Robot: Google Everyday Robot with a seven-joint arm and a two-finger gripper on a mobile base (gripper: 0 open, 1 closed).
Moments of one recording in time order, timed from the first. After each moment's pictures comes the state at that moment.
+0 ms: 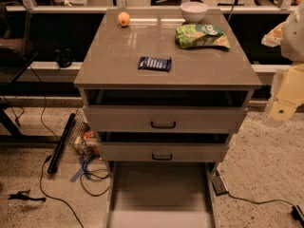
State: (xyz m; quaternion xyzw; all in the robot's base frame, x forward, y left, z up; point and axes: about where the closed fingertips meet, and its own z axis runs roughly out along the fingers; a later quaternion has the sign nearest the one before) arm 0.438 -0.217 0.977 -0.60 0.78 -0.03 0.16
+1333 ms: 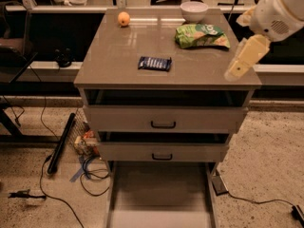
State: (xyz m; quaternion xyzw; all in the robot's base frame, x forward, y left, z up) arm 0.573 -0.205 0.961 -0.57 0.77 0.04 0.28
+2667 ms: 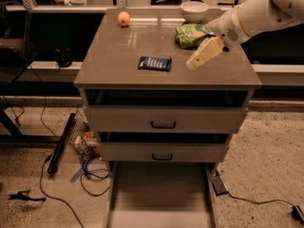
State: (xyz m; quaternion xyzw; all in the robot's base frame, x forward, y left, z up) arm 0.681 -0.147 0.913 -0.51 0.76 0.15 0.38
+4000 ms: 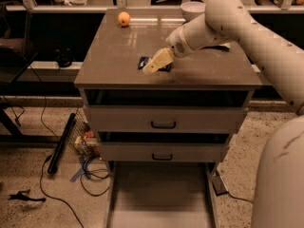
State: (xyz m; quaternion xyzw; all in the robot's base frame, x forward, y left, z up) arm 0.735 -0.025 0.851 -0.48 0.76 0.21 0.38
